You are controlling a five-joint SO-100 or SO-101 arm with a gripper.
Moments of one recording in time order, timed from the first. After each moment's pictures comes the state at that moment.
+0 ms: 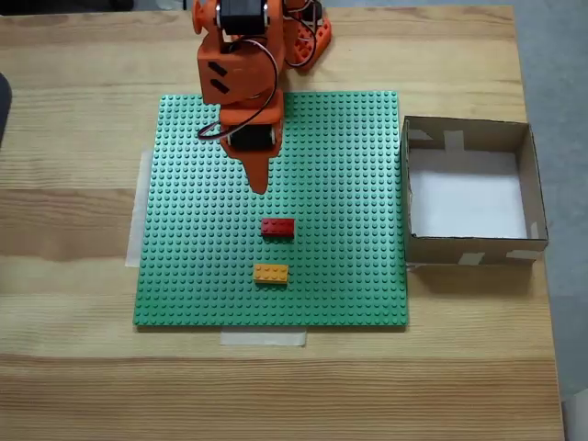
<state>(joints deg) -0.8 115.8 122.3 54.0 -1.9</state>
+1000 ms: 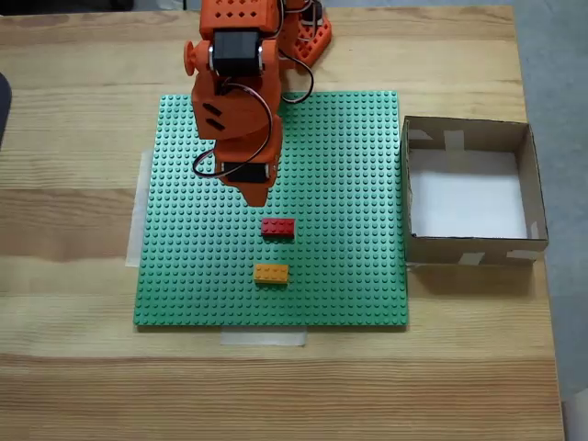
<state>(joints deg) -0.2 97.5 103.8 65.4 2.5</state>
